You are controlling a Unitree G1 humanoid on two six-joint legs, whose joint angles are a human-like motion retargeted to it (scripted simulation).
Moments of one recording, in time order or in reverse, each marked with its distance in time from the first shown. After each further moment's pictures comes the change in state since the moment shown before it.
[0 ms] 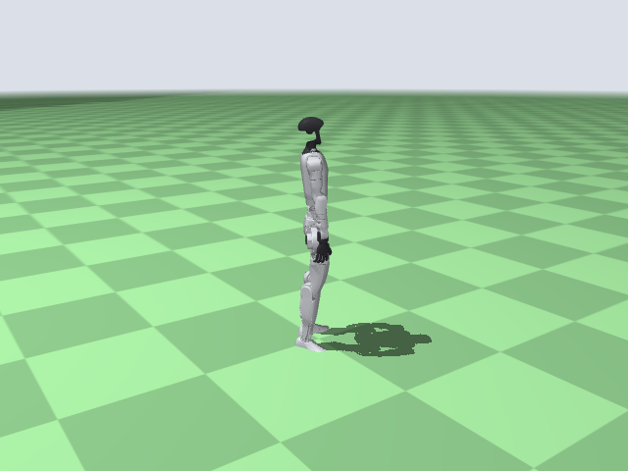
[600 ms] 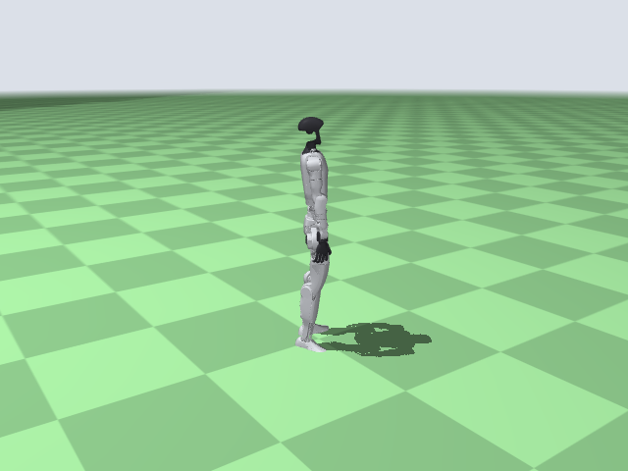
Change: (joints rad) left arm -0.001 -0.002 -0.002 -0.001 -0.003 0.000 0.001; right arm 0.001 -0.001 -0.001 0.002 -0.006 -0.002 0.001; waist -0.008 0.000 0.002; left_leg 0.002 0.001 0.002 0.001 -0.004 0.000; right_leg -0.001 0.000 0.000 0.002 0.001 -0.001
